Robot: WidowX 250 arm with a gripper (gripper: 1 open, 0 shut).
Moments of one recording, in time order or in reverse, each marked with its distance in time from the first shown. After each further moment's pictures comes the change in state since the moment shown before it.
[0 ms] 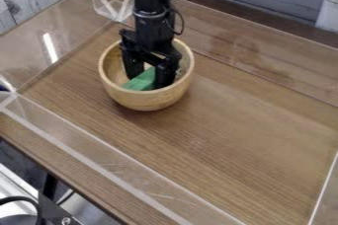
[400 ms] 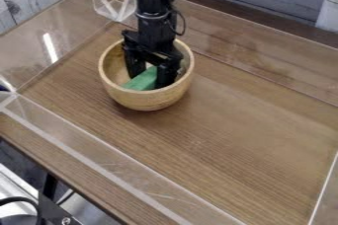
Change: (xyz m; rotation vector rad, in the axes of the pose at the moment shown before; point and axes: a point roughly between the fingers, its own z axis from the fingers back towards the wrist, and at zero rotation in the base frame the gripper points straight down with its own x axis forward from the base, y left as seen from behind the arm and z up) arm 0.008 0.007 -0.004 0.007 -0.007 0.014
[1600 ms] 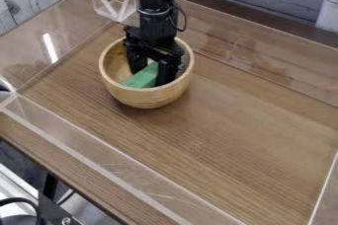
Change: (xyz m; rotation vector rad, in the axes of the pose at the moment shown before) arm 0.002 0.009 -0.006 -0.004 0.004 0.015
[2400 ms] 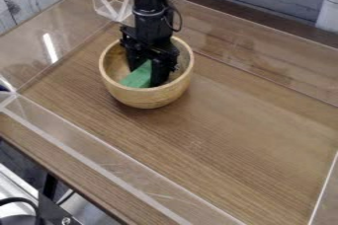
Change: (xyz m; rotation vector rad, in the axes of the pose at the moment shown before) arm -0.007 0.001 0.001 -0.014 -0.003 -0.004
